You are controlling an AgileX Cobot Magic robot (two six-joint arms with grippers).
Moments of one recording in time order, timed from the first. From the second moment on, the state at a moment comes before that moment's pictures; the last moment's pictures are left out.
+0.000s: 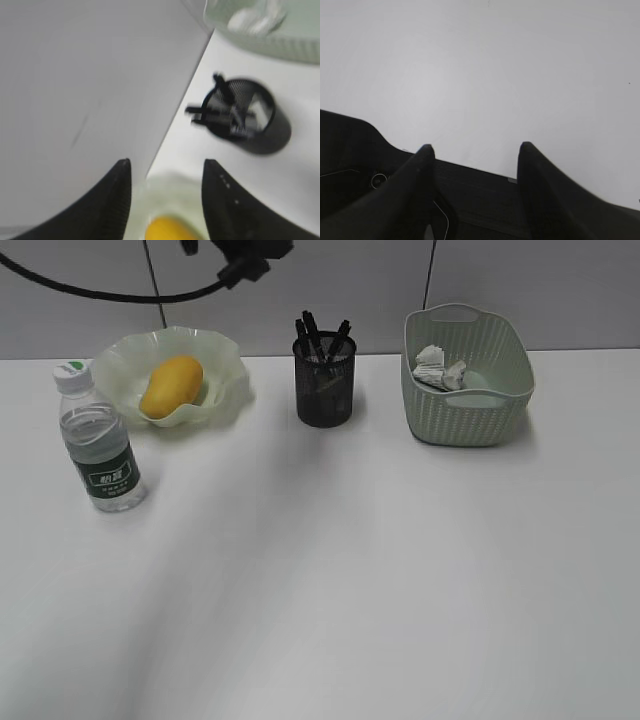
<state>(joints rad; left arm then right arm) -0.46 1.97 -1.82 -0.19 0.53 0.97 0.17 0.38 -0.51 0.06 1.05 -0.15</state>
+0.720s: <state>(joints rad) -0.04 1.67 -1.70 0.00 1.21 0.17 0.17 0.38 -0.51 0.06 1.04 -0.14</state>
